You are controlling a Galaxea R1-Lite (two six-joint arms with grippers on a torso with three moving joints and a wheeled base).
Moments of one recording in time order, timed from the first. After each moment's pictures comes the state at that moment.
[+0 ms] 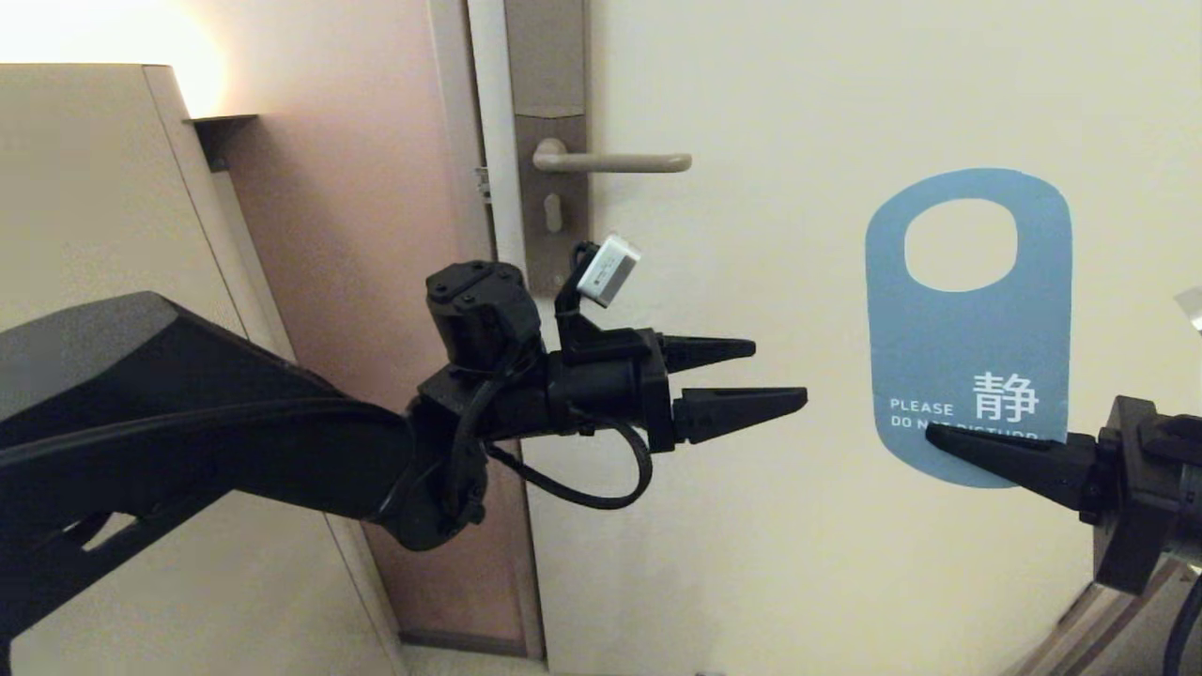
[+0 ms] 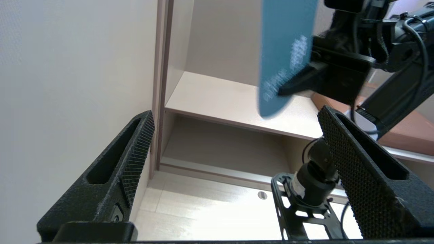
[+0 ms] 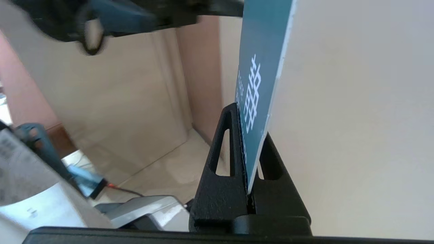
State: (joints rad) left arm -0.69 2.07 -1.10 -1.18 -0.89 -0.40; right arm 0.29 1.15 -0.56 -0.37 0.48 0.00
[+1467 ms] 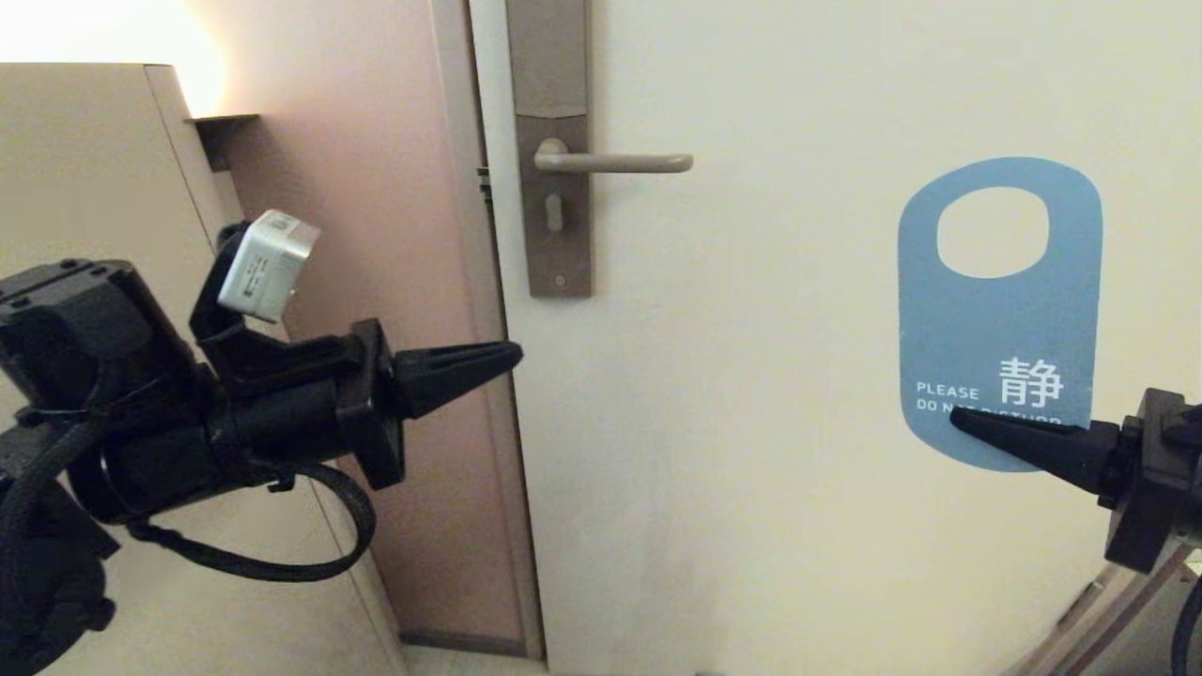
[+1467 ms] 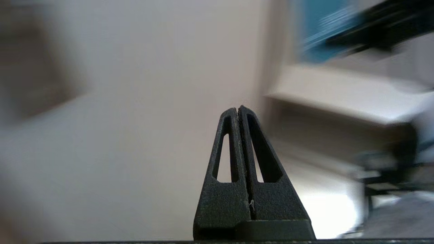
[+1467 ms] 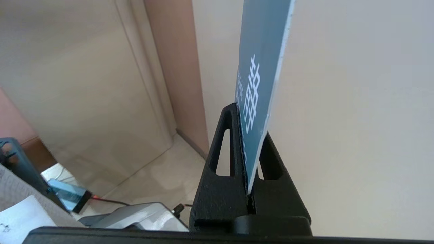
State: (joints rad) left arm -0.37 1.53 -0.58 -1.01 -0.77 -0.08; right arm 0.23 1.13 -0.55 -0.37 0.45 0.01
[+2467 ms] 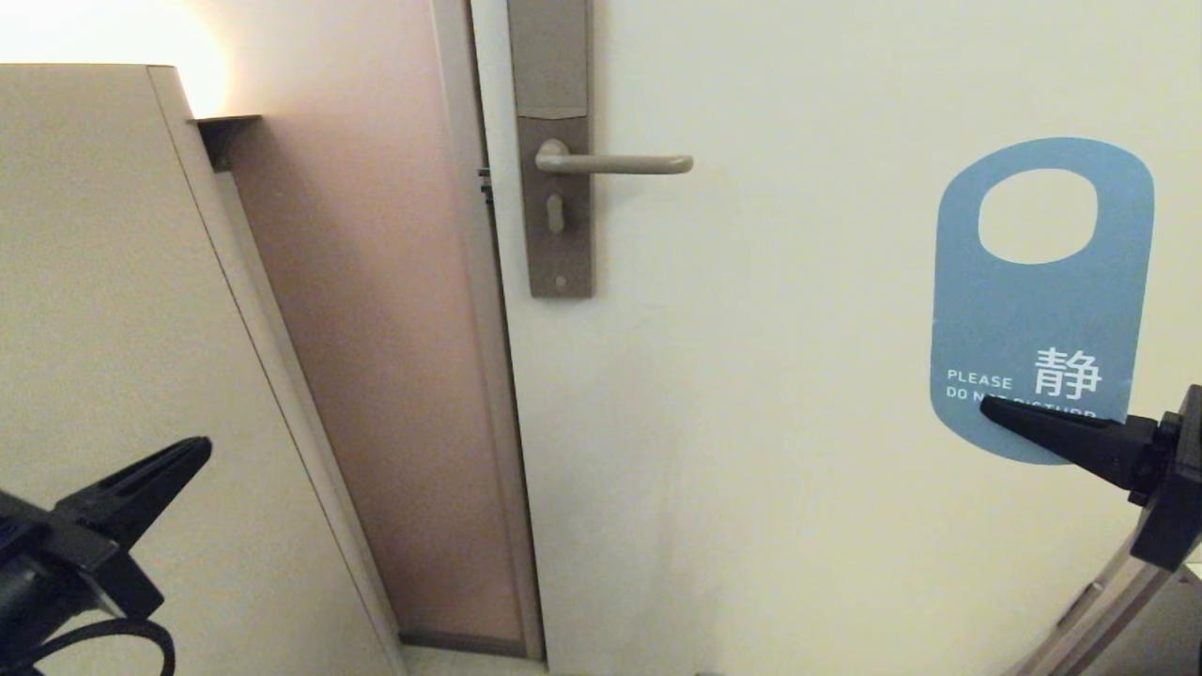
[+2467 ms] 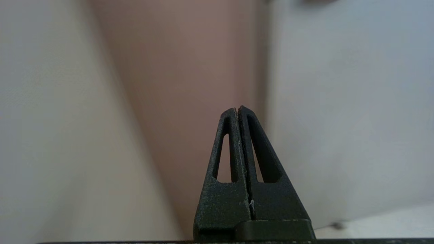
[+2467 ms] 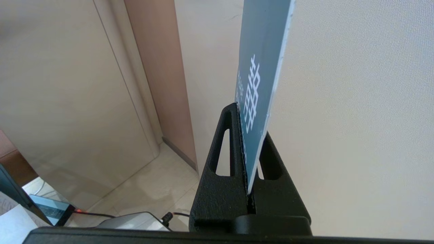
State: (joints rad) left arm 0.00 1.01 -0.12 -0.87 -0.23 0.09; right arm 0.23 1.08 -0.54 -0.37 0.39 0.01
